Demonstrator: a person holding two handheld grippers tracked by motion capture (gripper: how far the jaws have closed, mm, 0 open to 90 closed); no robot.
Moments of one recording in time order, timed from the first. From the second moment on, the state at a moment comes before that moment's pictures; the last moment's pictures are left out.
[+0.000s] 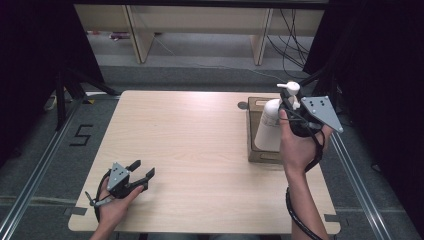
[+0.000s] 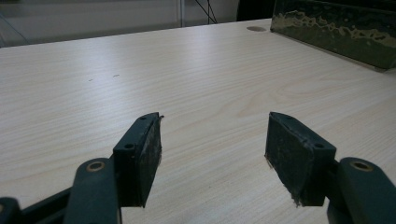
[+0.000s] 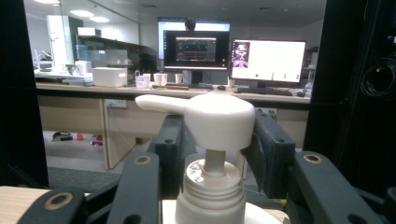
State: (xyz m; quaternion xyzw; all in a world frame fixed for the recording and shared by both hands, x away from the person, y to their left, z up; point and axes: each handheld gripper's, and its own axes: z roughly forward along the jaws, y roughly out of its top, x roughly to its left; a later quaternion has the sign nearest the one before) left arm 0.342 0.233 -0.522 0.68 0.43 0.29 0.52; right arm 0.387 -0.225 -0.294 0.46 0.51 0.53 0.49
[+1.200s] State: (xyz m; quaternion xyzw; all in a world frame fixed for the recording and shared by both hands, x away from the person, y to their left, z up) left arm 0.342 0.233 -0.523 0.68 0.42 0.29 0.52; right arm 0.405 -0.226 -0.314 0.47 0.53 0.50 0.49
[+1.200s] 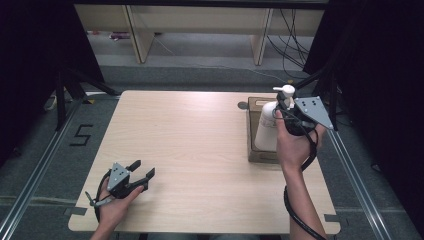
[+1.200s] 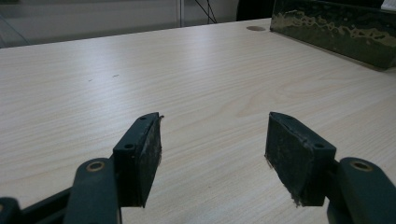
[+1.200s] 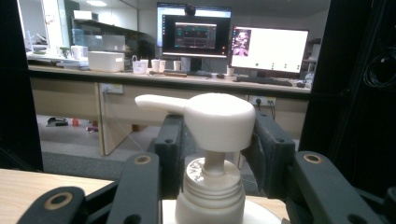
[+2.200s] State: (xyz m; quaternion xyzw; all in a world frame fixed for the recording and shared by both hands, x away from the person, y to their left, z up) left arm 0.342 0.232 -0.522 0.68 0.42 0.29 0.52; right arm 0.408 -0.220 -0.333 0.48 0.55 0.49 0.48
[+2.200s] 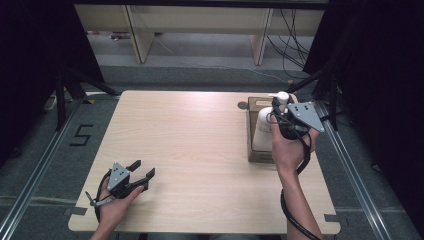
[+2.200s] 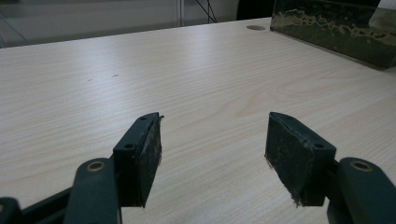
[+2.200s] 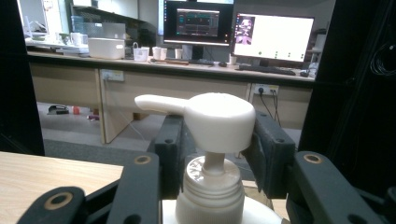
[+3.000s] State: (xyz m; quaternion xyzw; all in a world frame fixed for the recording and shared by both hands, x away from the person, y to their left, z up) left arm 0.342 0.232 -0.522 0.68 0.42 0.29 0.52; right arm 0.408 -0.218 -0.359 0.49 0.57 0.47 0.46
